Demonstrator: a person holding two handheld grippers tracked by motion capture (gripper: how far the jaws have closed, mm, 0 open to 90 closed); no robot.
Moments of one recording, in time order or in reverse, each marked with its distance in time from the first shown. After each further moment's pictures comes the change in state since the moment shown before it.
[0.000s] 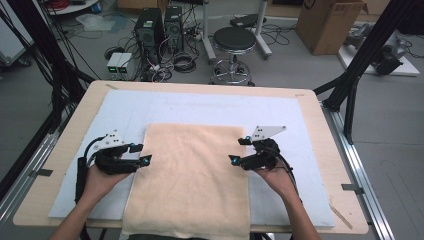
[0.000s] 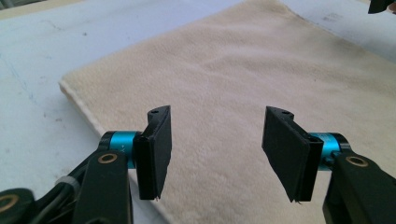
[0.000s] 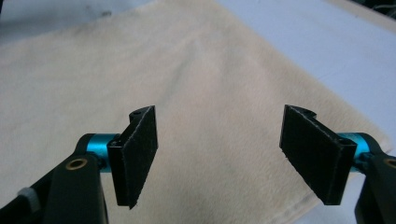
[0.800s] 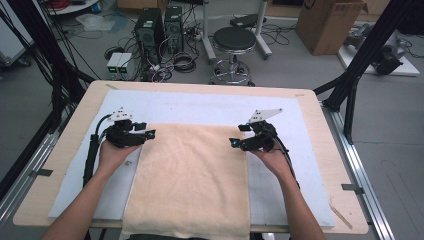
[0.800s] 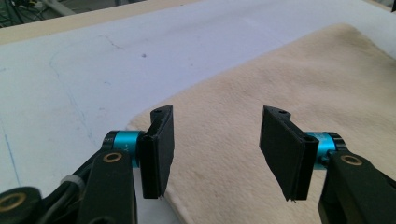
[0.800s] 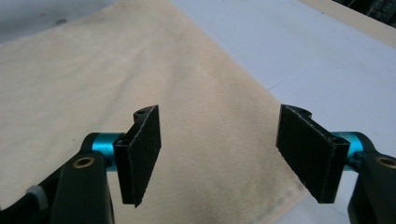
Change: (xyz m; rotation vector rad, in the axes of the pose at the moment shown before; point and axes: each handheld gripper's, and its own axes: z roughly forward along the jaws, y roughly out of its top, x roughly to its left) left arm 0.058 0.026 0.049 -0.002 0.112 -0.094; right arm -0.049 0.015 0.021 0.029 -0.028 0.049
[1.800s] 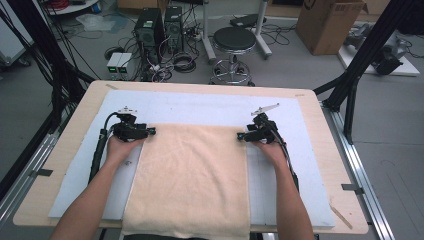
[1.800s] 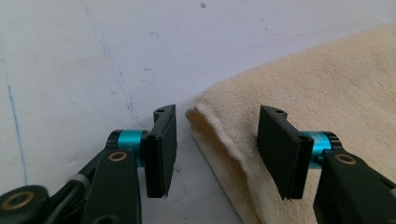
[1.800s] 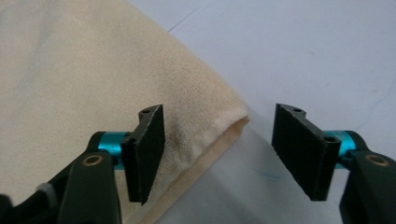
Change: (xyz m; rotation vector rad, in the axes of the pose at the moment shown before) left arm 0.038 -0.017 0.045 0.129 0.092 -0.140; right arm -0.060 -0.026 0.034 0.164 -0.112 0.191
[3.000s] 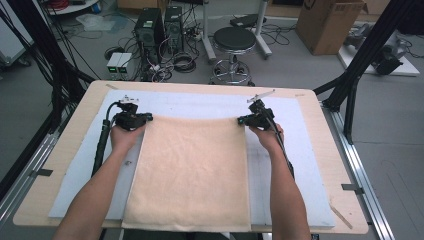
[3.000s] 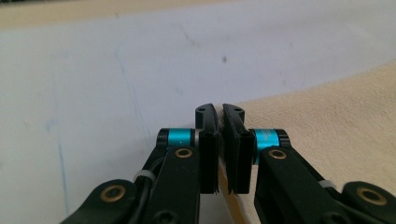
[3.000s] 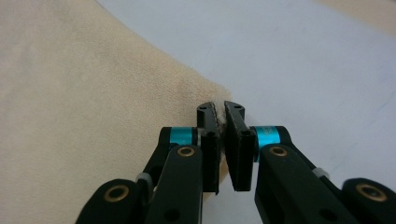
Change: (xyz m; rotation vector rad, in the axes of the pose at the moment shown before) left arm -0.006 0.041 -0.004 -0.093 0.113 0.009; right arm -0.001 0.045 -0.006 -0.011 -0.038 -0.022
